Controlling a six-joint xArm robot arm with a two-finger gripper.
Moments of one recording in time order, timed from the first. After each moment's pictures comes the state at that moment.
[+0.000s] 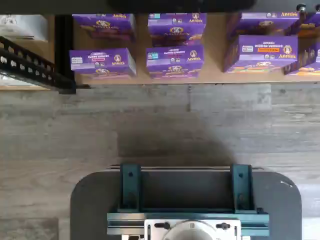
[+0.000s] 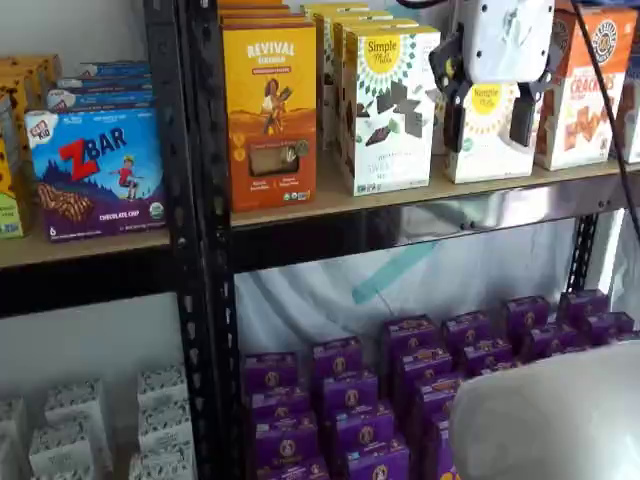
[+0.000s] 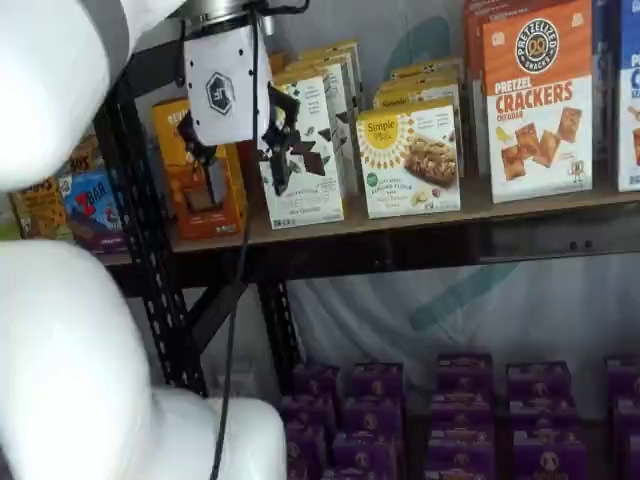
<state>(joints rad) 0.01 -0.85 -1.14 0.04 1.99 0.03</state>
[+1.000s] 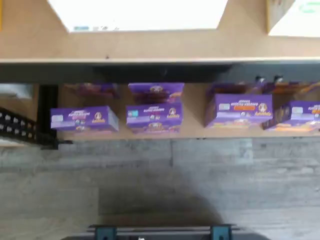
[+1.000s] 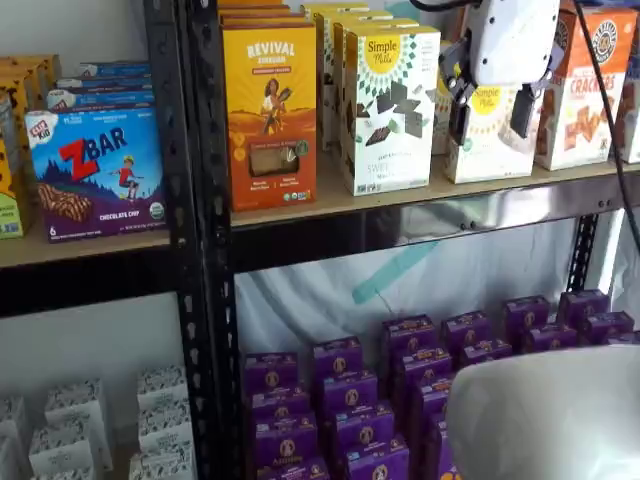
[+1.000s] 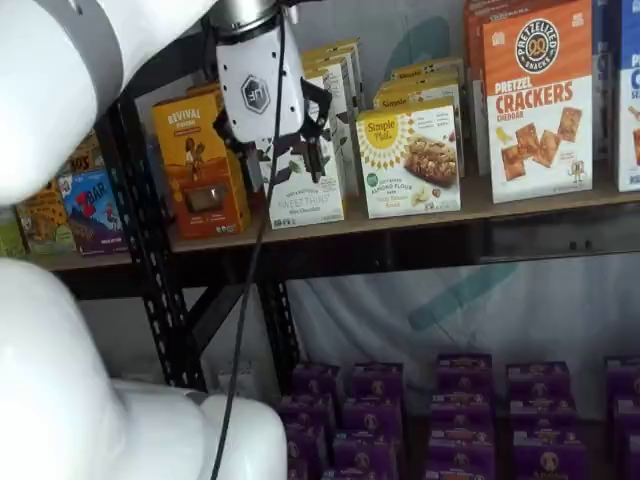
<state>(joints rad) -0.14 -0.87 -1.06 0.03 1.77 -0.12</state>
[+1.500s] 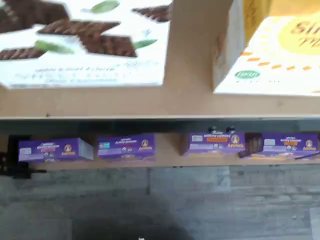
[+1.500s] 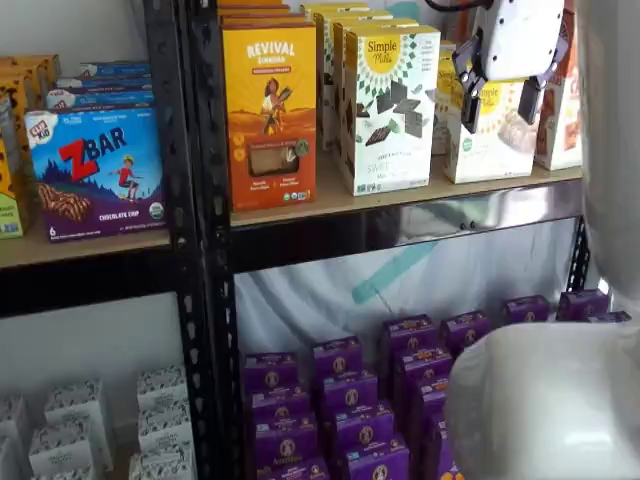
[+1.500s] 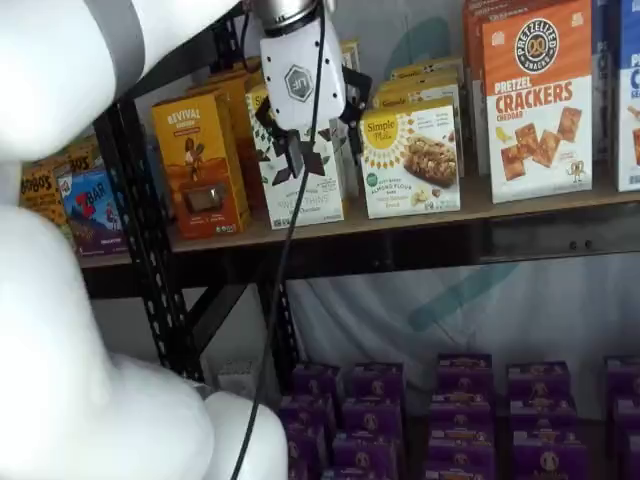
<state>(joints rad) -0.28 -0.77 -1.08 0.03 1.63 -0.26</state>
